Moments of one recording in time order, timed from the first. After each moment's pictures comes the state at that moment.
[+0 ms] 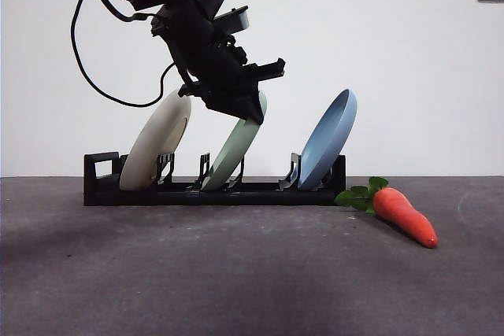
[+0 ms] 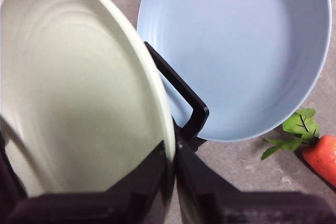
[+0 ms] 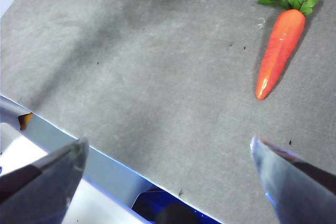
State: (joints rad) left arm -0.51 2.02 1.59 -0.15 0.09 -0.02; right arm 0.13 0.68 0.91 -1.02 -0.52 -0.04
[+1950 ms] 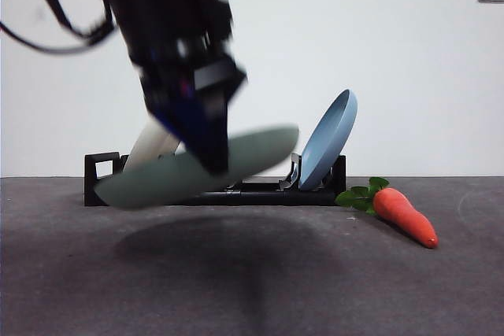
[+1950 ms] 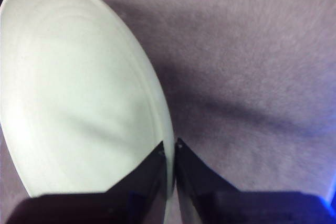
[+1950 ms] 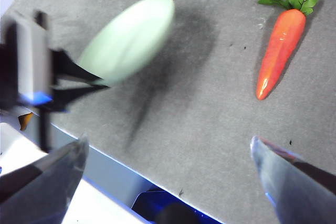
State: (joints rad) left arm -1.03 1.52 1.01 -0.54 -0.36 0.33; right arm 0.13 0.68 0.91 -1.02 -0.52 -0.04
